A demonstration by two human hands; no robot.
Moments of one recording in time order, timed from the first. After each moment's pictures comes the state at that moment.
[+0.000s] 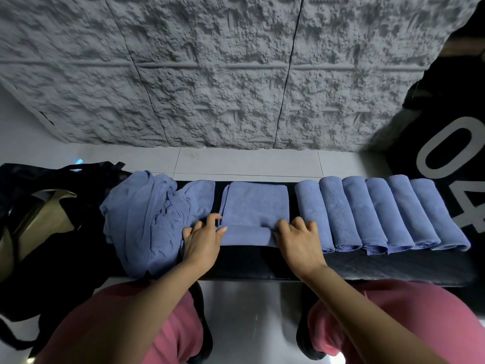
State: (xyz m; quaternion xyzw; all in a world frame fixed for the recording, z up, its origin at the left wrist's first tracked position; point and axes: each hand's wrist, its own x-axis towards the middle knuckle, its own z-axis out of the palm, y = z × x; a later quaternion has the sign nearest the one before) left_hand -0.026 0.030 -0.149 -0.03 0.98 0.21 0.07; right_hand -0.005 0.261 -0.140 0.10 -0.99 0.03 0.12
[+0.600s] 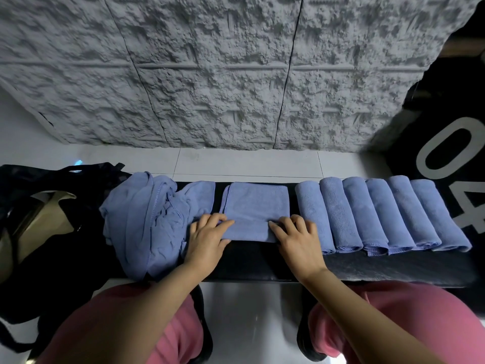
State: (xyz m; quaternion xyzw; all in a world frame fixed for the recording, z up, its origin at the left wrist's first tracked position) left_hand -0.022 0.030 -0.147 0.13 0.98 0.17 -0.02; right_hand -0.005 0.263 -0.143 0.14 -0.98 0.00 0.11
